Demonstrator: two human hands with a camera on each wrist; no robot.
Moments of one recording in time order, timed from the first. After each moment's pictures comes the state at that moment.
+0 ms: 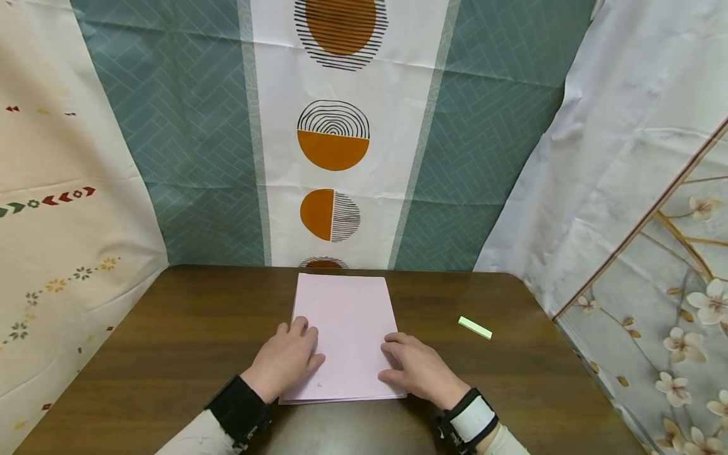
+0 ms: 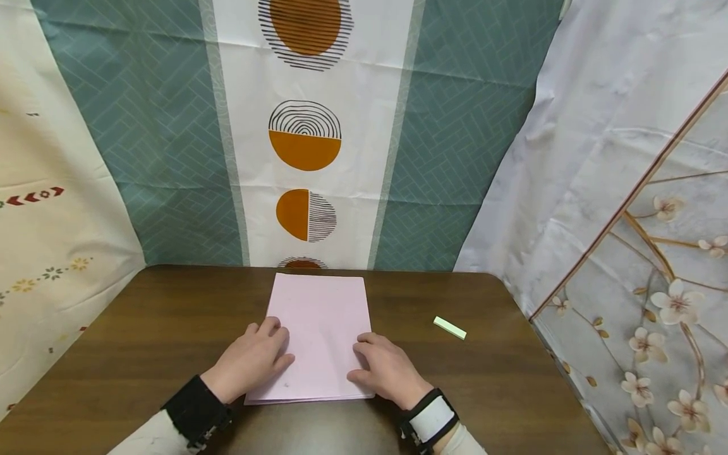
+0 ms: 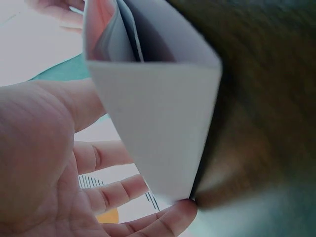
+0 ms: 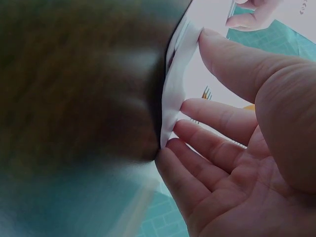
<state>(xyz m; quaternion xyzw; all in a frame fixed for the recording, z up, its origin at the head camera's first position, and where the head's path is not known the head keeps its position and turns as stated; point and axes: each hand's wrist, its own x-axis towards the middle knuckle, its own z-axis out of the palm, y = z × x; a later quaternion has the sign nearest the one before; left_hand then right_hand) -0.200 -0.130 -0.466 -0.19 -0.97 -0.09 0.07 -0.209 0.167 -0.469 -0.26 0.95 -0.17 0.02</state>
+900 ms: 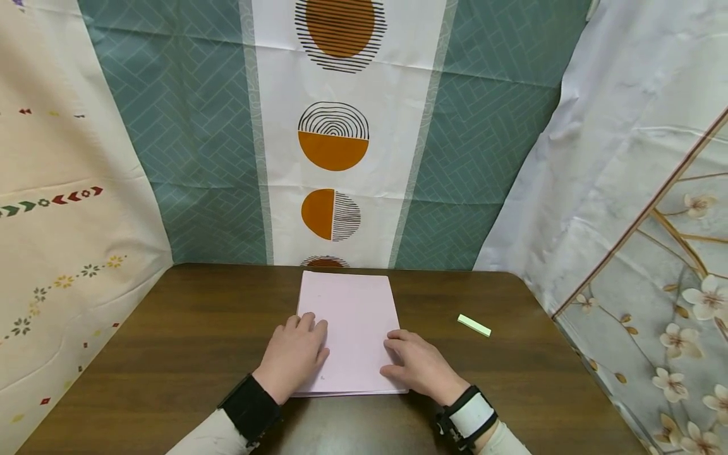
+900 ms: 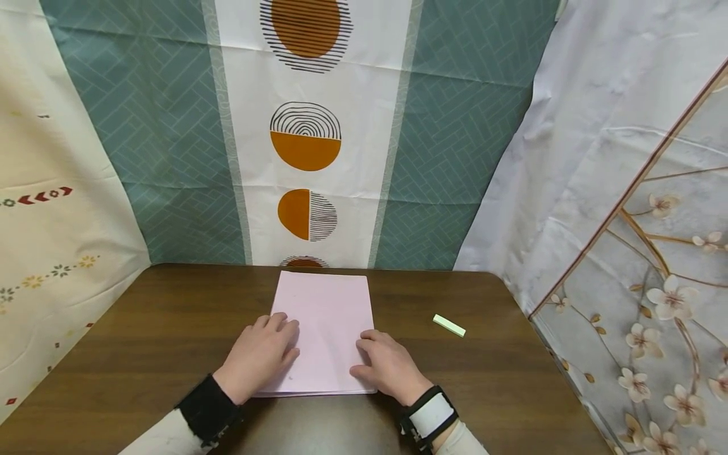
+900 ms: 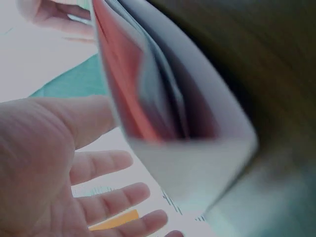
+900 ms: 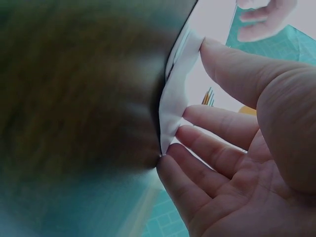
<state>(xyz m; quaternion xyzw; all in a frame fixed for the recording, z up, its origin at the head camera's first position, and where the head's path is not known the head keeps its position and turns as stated) -0.190 -0.113 -0.461 -0.20 -0.97 -0.04 0.14 -0.206 0.171 -0.470 -0.24 0.95 -0.19 0.02</state>
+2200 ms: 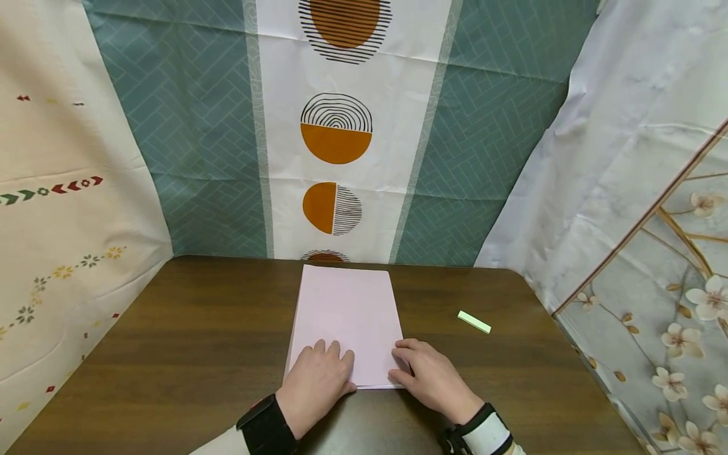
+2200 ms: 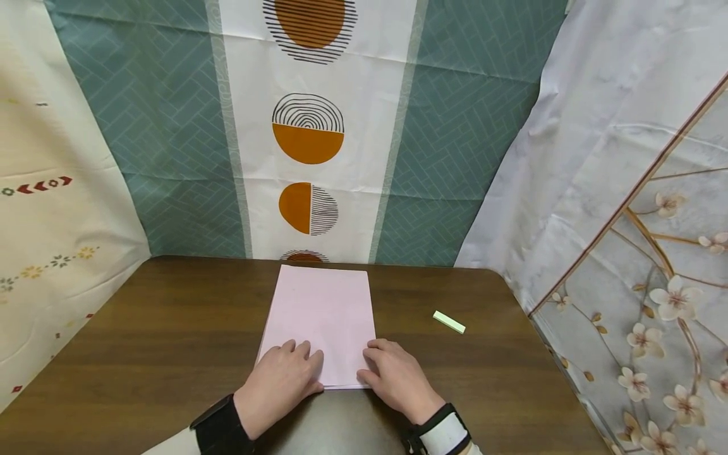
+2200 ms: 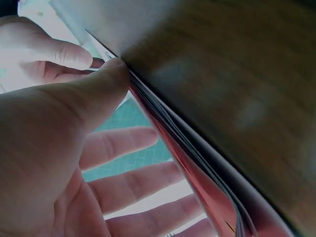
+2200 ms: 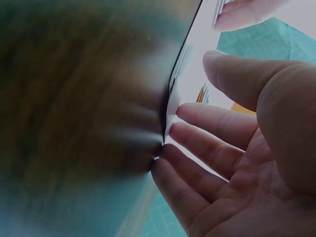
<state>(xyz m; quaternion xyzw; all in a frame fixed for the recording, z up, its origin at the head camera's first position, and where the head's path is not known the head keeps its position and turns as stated) -0.153 -0.072 -0.472 -0.29 -0.93 0.07 0.21 -0.176 0.182 -0.468 -0.24 0.95 -0.18 -0.02</state>
